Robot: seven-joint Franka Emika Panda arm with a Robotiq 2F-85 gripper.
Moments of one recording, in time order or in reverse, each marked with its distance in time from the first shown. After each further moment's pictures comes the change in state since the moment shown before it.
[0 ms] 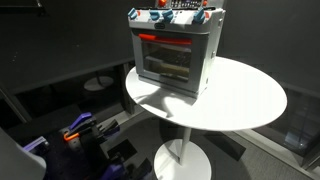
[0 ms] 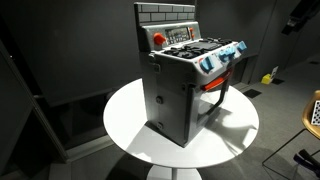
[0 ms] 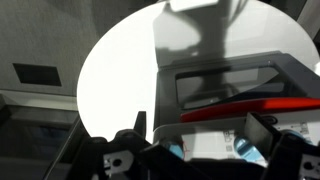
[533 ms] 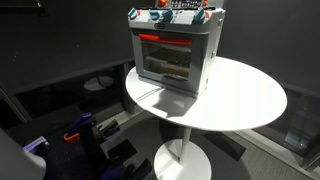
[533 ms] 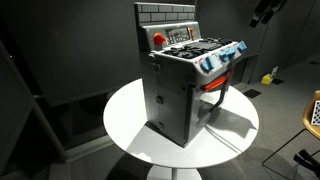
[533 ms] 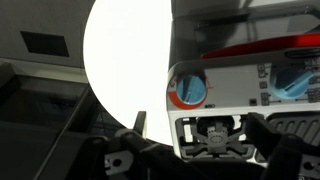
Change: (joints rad) arm 0.000 0.257 0.006 0.227 -0.026 0.132 0.000
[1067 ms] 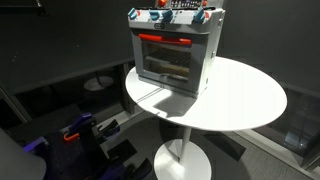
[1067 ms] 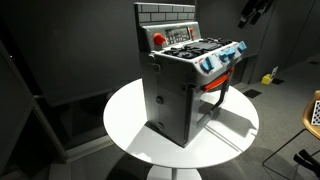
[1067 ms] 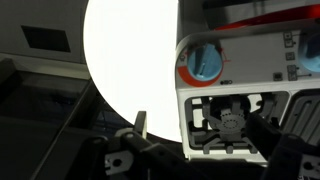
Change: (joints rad) arm -0.002 0.135 0.000 0.128 -0.002 0.013 0.000
